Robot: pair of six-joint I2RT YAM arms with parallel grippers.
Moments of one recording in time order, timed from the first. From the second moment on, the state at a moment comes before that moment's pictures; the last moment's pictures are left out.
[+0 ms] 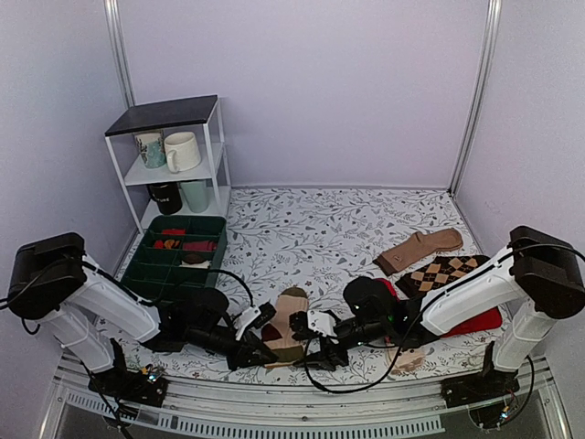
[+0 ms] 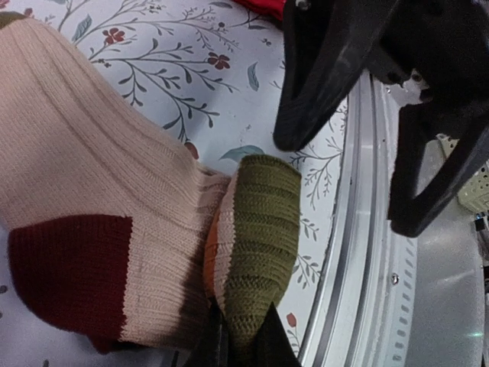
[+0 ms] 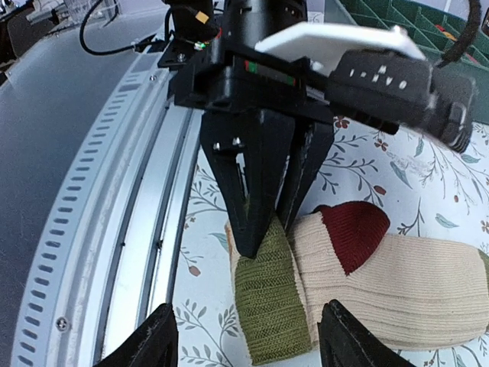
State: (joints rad) left arm -1.07 1.57 0.34 0.58 0.42 -0.36; right arm 1.17 1.67 0.65 0.49 -0.41 -0.20
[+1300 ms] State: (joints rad) left arm -1.06 1.21 0.26 0.49 0.27 -0.21; right arm 1.19 1.88 0.83 0.30 -0.40 -0.12
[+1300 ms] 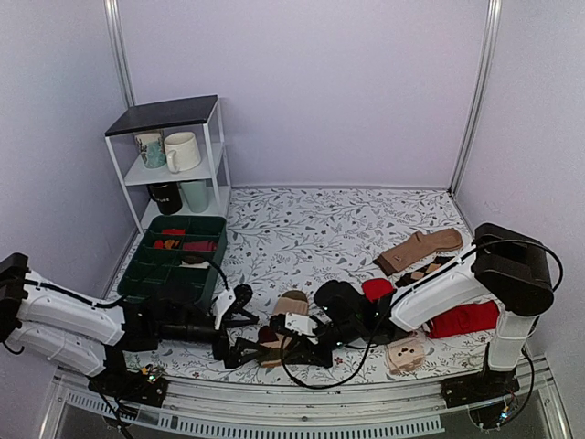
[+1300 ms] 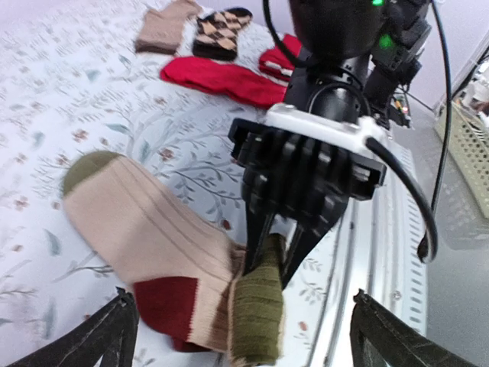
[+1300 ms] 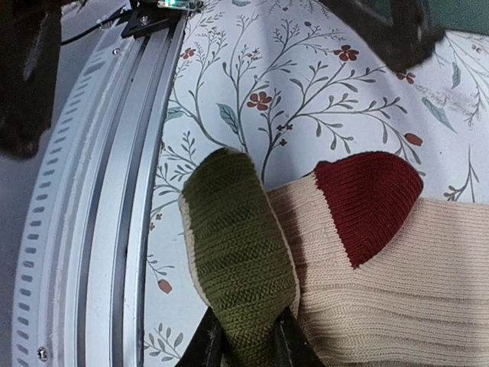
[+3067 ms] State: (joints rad) left arm -1.17 1.48 0.29 0.58 0.15 -0.09; right arm 1.01 1.97 0.98 0.07 -0.77 0.16
